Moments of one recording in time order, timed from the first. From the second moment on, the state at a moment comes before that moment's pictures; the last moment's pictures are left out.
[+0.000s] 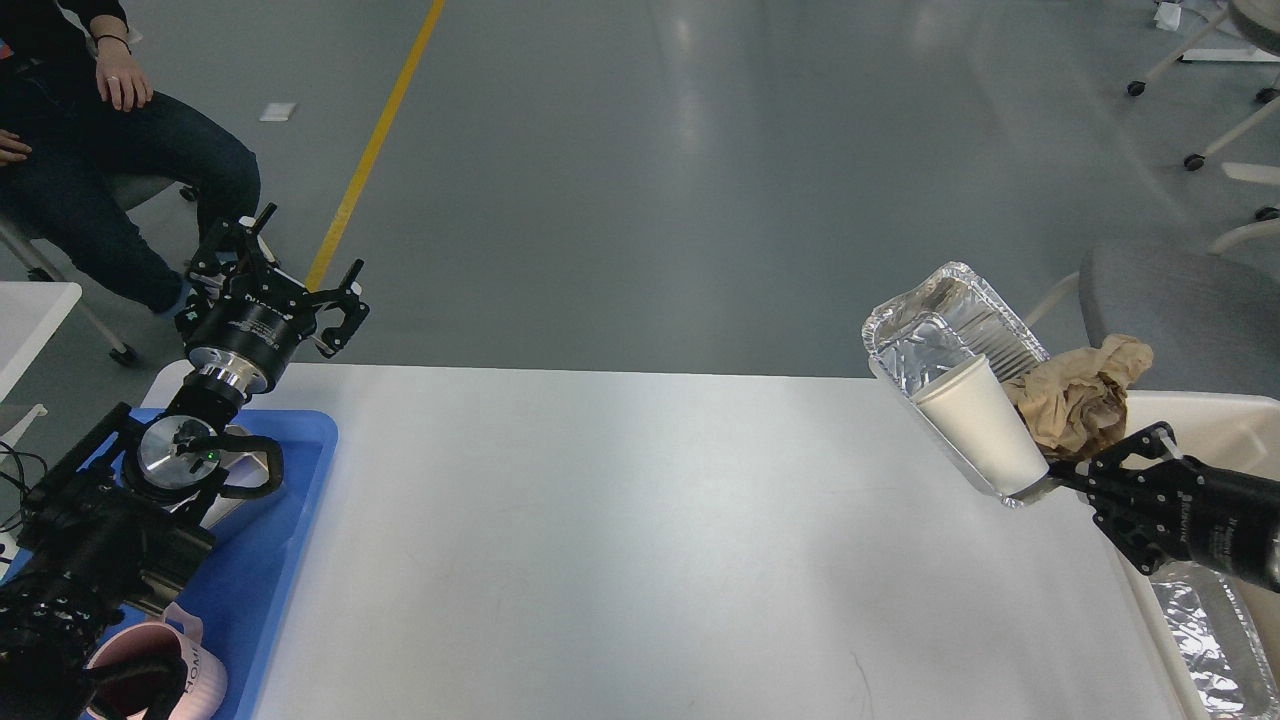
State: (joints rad) left arm -0.69 0.18 -1.19 -0.48 0.06 -0.55 -0.07; right arm -0.02 -0.46 1.90 1.47 -0.59 0.72 -0.88
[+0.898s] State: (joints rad) left arm -0.68 0.20 -1.18 -0.48 0.07 -0.55 -0.07; right arm -0.11 -0.53 1.93 1.37 -0.70 0.36 -0.88
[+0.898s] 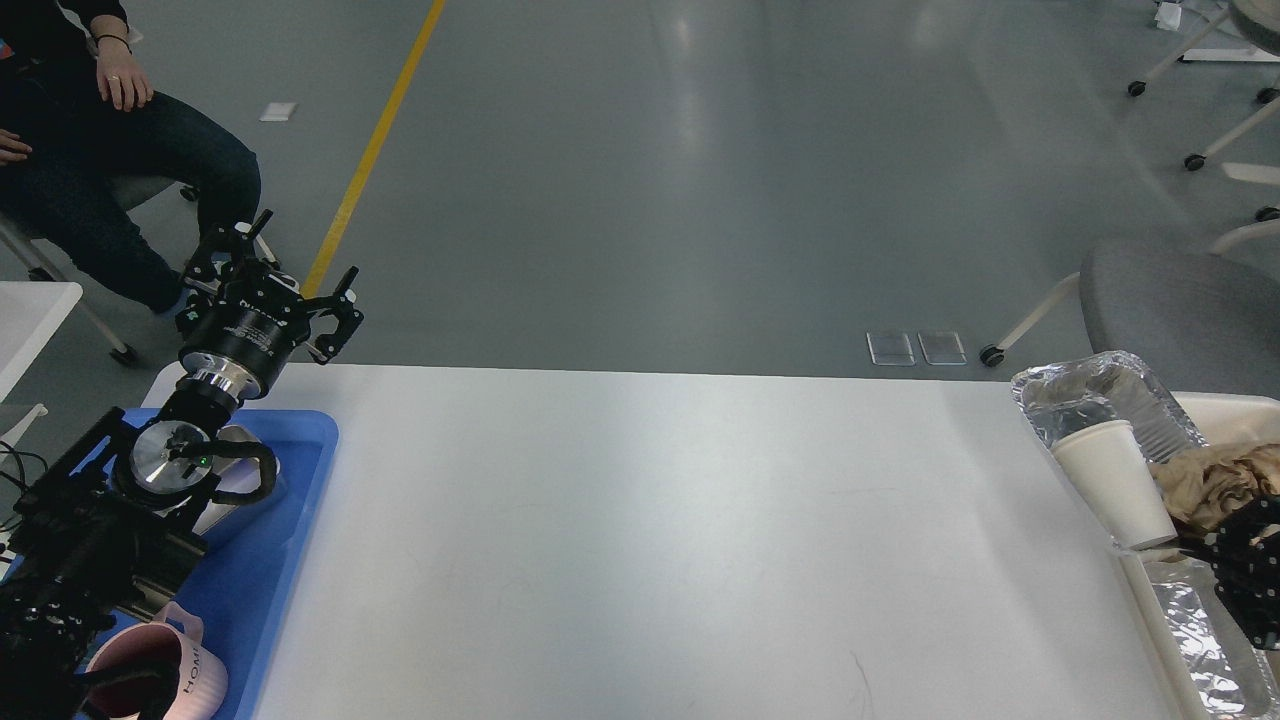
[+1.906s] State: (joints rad) left arm -0.67 0.21 -1.18 -0.48 0.07 -0.55 -0.07; right arm -0.11 -0.63 1.91 1.18 -0.87 0.00 -0.86
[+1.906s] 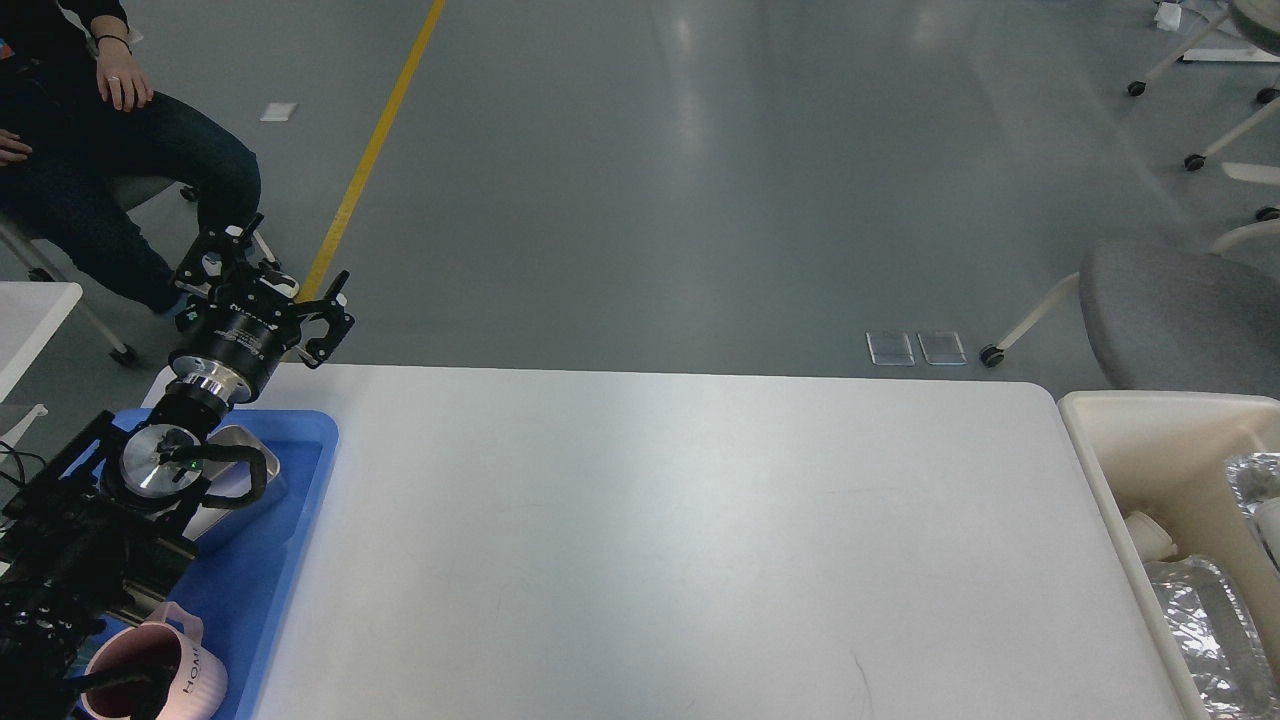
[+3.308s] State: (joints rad) left arm -0.68 0.29 -1.18 -0.48 0.07 -0.57 -0.07; right arm 0.23 -0.52 1.92 1.19 -0.69 0.00 -0.86
